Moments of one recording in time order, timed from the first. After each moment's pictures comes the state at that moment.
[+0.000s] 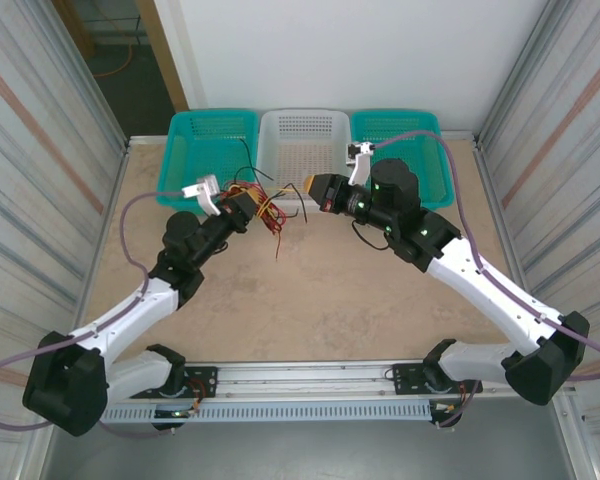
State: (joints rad) left arm -0.45 1.10 0.58 0.57 0.17 -0.75; right arm 0.70 1.22 1.21 -0.18 -0.18 0.81
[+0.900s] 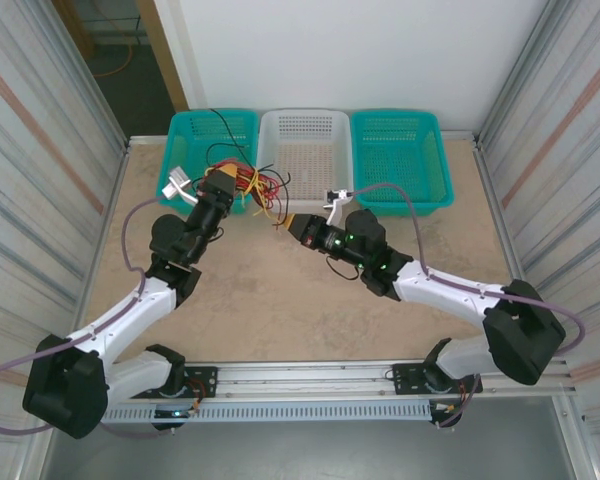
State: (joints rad) left arm -0.43 1.09 0.60 0.79 0.02 -1.24; right arm 0.82 1.35 0.75 0.52 -0.19 1.09
